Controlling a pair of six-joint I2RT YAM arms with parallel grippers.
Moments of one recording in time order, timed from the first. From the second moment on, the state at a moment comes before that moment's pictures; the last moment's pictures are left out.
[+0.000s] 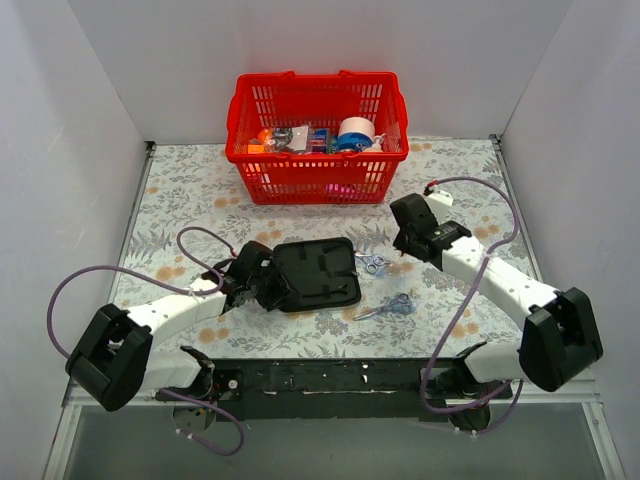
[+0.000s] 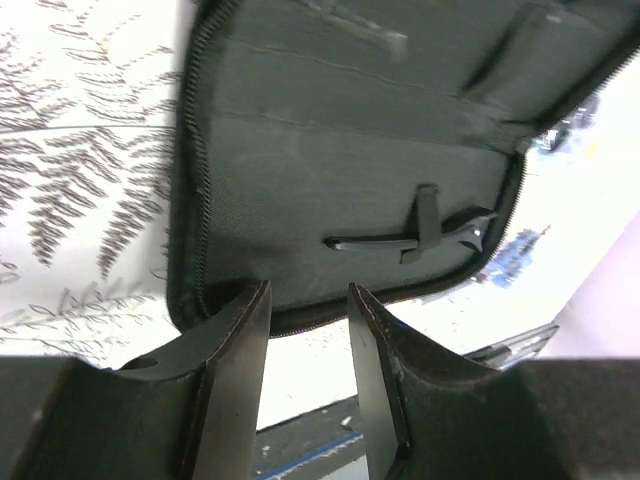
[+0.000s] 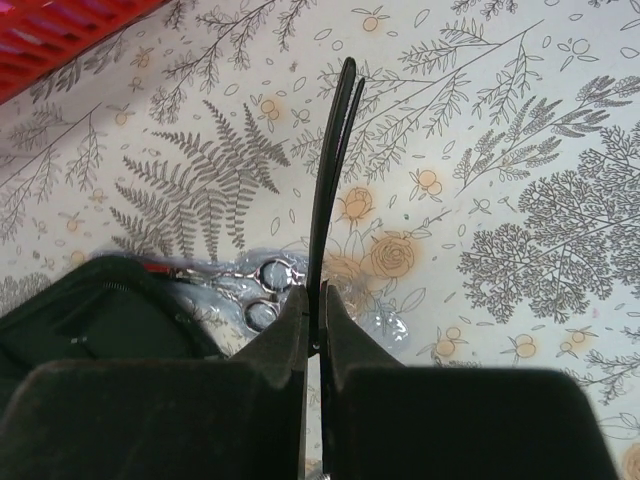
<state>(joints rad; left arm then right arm) -0.61 1.26 0.54 -0.23 0.12 -1.16 0.55 1.38 0.98 -0.56 0.48 0.88</state>
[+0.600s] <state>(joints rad) -0.62 1.49 1.16 -0.46 -0.19 -0.99 0.79 1.12 0.85 -0.56 0.38 0.58</state>
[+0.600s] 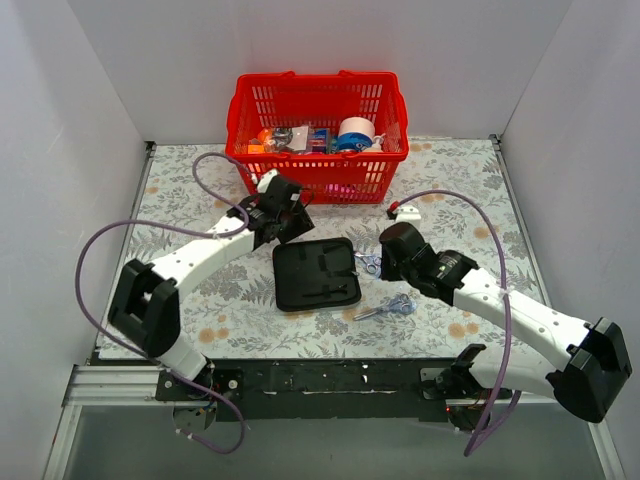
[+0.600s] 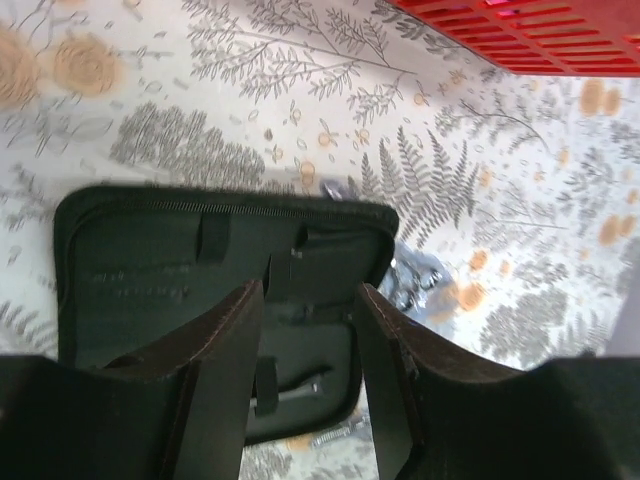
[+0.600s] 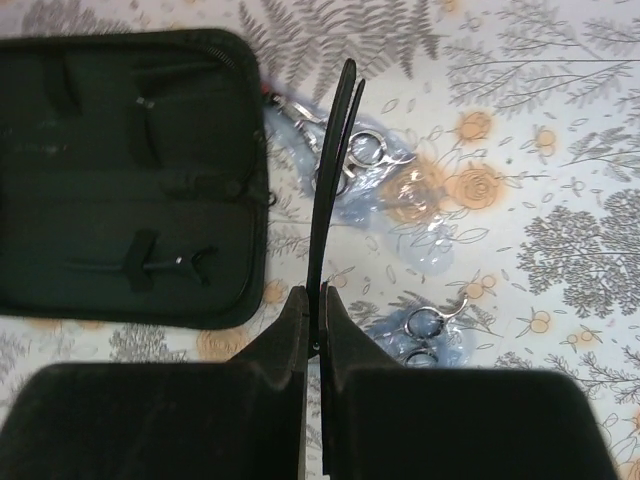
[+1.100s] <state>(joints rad) -0.62 1.85 1.40 -0.45 -0.24 -0.80 1.12 1.13 0.73 -0.54 0.29 0.54</state>
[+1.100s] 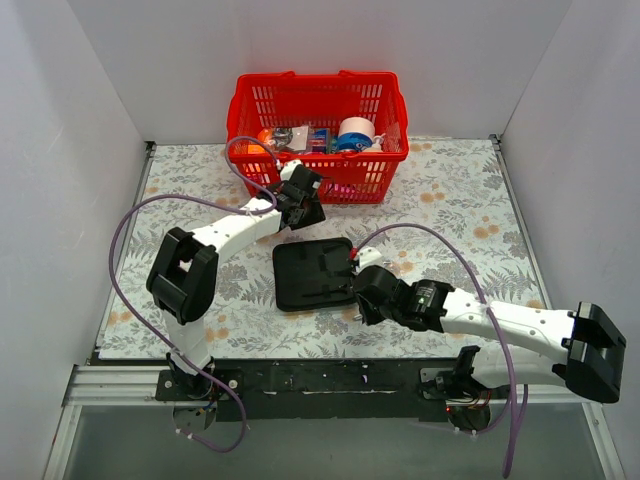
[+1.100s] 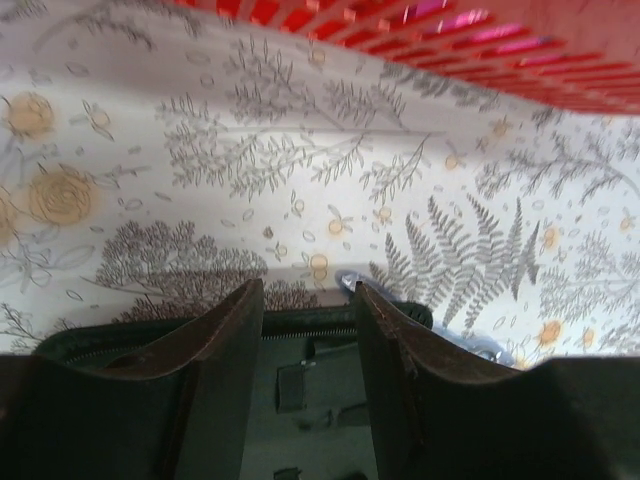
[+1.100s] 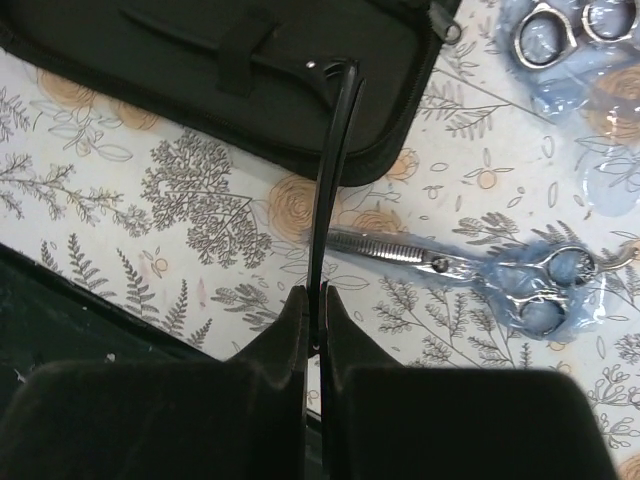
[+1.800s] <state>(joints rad) -0.63 2.01 1.37 -0.44 -0.45 -0.79 1.29 1.15 0.77 -0.59 0.40 0.63</state>
